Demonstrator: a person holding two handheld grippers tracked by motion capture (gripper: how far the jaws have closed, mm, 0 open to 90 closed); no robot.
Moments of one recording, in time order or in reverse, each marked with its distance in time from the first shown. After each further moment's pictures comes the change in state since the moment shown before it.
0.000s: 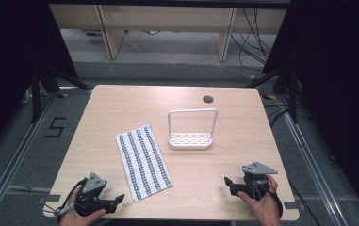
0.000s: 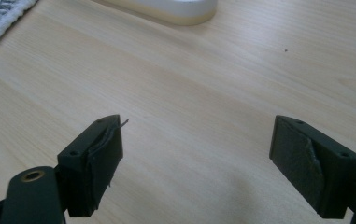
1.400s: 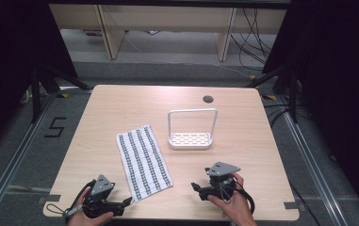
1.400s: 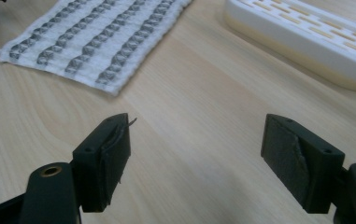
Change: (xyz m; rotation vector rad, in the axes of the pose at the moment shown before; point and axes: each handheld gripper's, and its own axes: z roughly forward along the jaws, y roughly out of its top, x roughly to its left) left arm -0.020 0.005 0.008 0.003 -0.041 0.025; right arm 0.078 0.034 0.035 0.003 0.234 -0.178
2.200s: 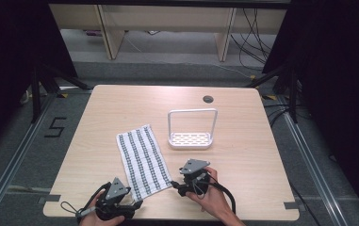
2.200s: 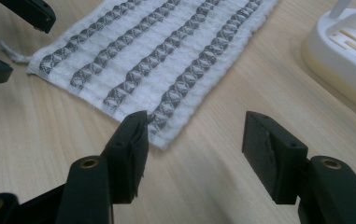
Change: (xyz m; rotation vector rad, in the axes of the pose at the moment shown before) left arm -0.028 0.010 0.015 0.020 -0.062 0.096; right arm 0.032 0.035 0.049 0.051 0.087 -0.138
